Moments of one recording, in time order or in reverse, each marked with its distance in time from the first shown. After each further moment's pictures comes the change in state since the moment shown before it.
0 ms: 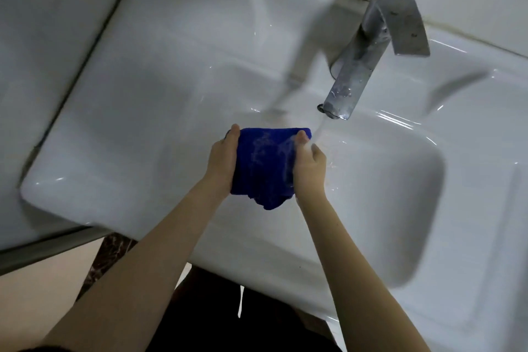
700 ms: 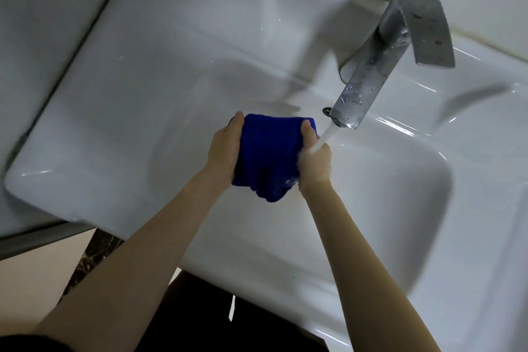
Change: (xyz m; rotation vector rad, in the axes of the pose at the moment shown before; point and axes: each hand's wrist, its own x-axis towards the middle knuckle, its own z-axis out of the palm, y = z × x) left_hand 0.004 0.023 0.013 -0.052 0.042 0.018; right_hand 0.026 -0.018 0.001 -0.084 -0.029 0.035
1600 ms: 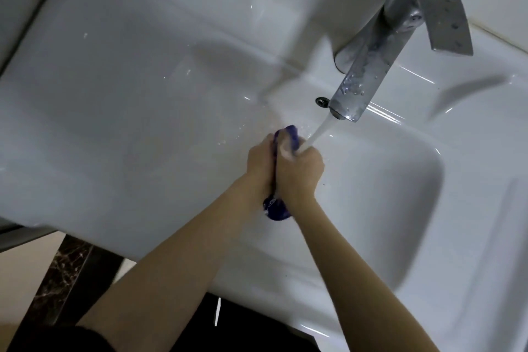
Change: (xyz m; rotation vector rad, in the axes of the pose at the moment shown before) left_hand -0.008 -0.041 0.075 -0.275 -0.156 -0.329; right_hand -0.007 0.030 0.008 -0.459 0.236 -0.421
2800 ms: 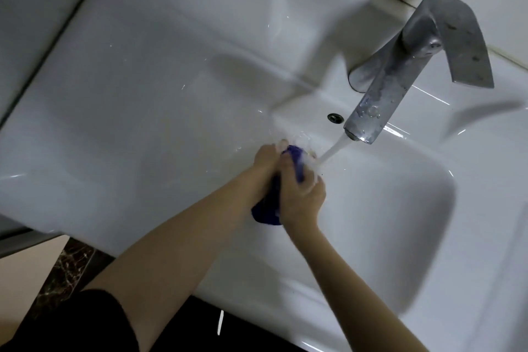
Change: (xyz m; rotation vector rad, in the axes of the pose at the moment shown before) left_hand 0.009 0.028 -0.002 0.363 0.022 0.137; right_hand -0.019 0.012 0.006 0.080 -0.007 0.068
